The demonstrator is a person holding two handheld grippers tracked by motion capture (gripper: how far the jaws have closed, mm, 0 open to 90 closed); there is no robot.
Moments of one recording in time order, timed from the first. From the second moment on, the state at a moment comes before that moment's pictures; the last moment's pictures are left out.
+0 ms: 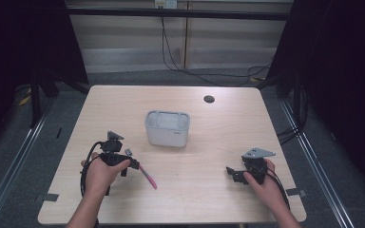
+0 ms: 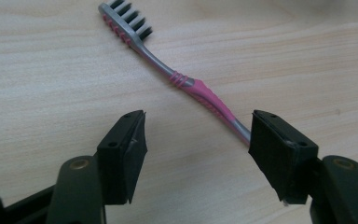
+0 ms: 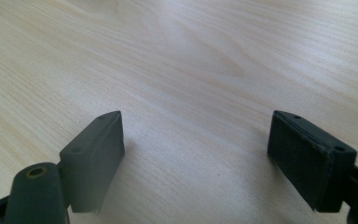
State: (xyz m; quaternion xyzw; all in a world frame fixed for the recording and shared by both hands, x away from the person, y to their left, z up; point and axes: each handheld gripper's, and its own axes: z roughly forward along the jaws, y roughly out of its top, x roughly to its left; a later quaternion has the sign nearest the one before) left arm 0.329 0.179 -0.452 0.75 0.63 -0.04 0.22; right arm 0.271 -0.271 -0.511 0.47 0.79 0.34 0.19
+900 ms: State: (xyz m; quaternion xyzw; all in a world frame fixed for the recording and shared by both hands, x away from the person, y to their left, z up) left arm 0.350 0.168 -0.456 0.69 0.70 -0.03 0.19; right arm 0.271 -0.271 -0.511 0.47 0.79 0.34 0.19
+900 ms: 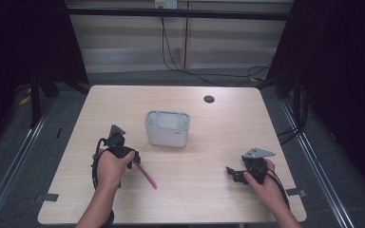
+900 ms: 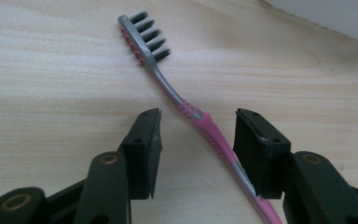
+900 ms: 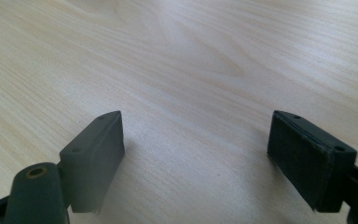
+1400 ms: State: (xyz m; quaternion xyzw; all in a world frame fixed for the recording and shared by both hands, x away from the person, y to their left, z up) left arm 0.356 0.158 -0.458 0.69 0.70 -0.03 0.17; right arm 0.271 -0.271 -0.511 0.47 0.79 0.34 0.19
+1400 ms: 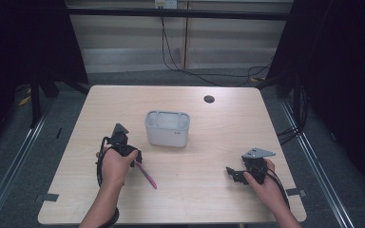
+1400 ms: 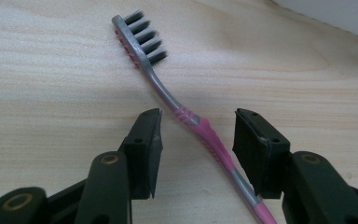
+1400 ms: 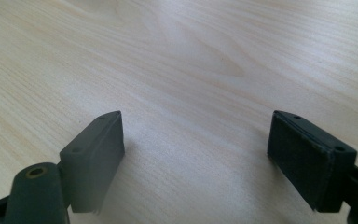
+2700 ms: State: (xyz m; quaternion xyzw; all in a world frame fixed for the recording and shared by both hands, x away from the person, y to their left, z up) left arm 0.362 0.150 -0.467 0.70 0.70 -0.01 0.12; right arm 0.271 -0.271 -0.511 0.47 0.79 0.34 0.19
